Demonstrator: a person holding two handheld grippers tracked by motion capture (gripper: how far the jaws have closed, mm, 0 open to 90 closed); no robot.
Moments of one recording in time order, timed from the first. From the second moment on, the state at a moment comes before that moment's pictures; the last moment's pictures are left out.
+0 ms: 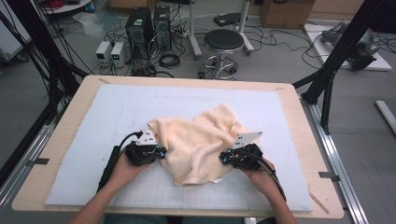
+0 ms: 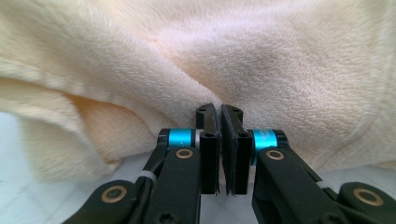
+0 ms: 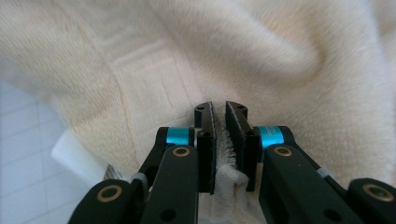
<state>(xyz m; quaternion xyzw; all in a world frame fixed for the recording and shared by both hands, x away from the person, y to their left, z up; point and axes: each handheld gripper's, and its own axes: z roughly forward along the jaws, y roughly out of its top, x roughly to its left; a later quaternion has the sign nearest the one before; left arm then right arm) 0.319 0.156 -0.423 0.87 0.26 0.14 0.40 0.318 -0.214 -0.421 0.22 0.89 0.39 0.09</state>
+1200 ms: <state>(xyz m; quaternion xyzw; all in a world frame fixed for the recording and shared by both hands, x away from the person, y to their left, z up) 0.288 0.224 -0.380 0.84 0.26 0.13 0.46 0.286 -0.204 -0.368 0.14 0.89 0.41 0.13</state>
